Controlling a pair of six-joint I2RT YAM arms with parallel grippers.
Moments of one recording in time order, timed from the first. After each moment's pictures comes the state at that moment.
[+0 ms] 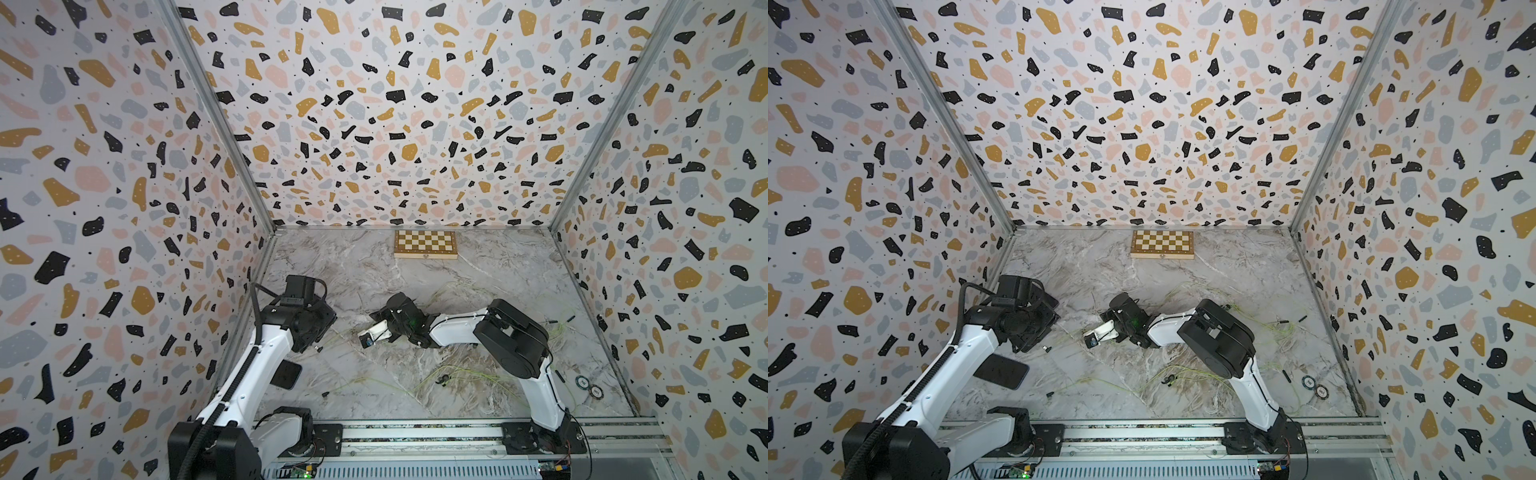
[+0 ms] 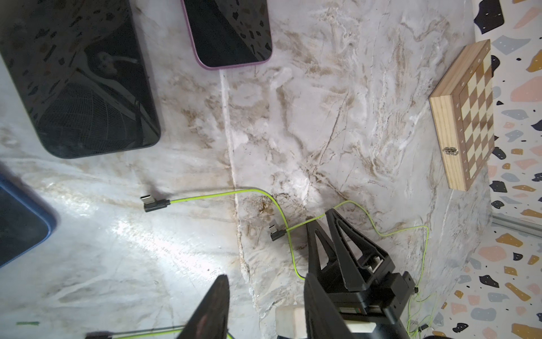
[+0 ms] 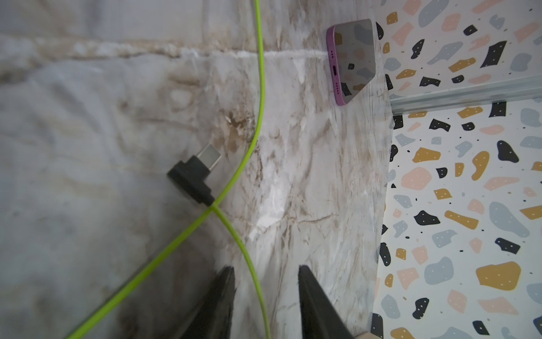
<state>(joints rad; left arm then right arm) -0.09 1.09 0.84 -0.80 0.16 -0.94 0.96 2.12 1.20 0.31 -0.08 -1.31</state>
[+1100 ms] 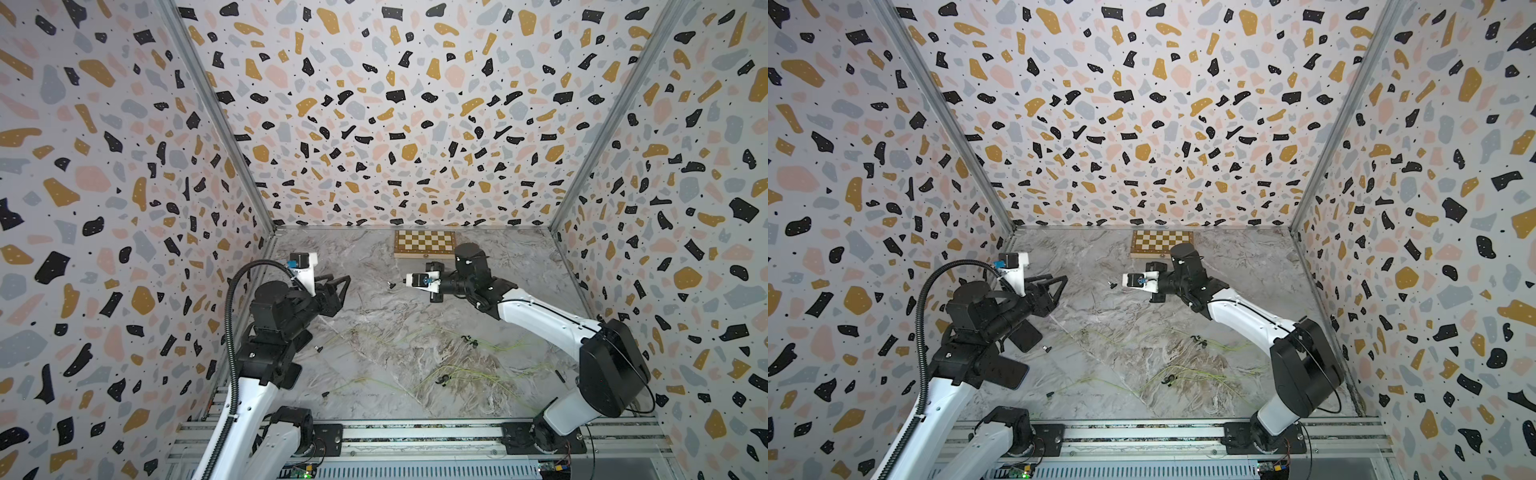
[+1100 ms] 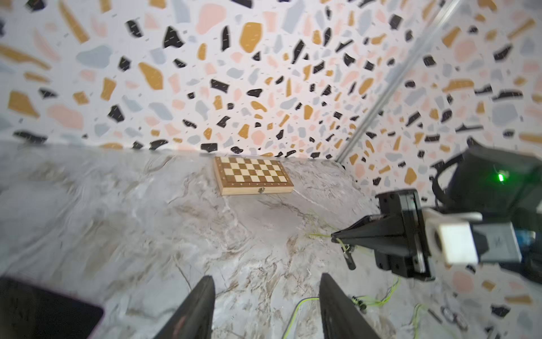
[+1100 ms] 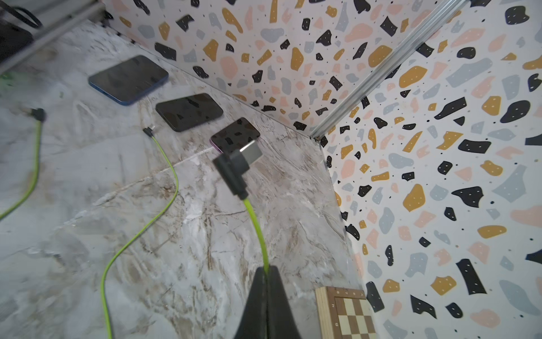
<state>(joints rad) -0.17 0.76 0.77 -0.21 0.45 -0.20 0.61 1.55 1.10 0.03 -0.70 -0.87</state>
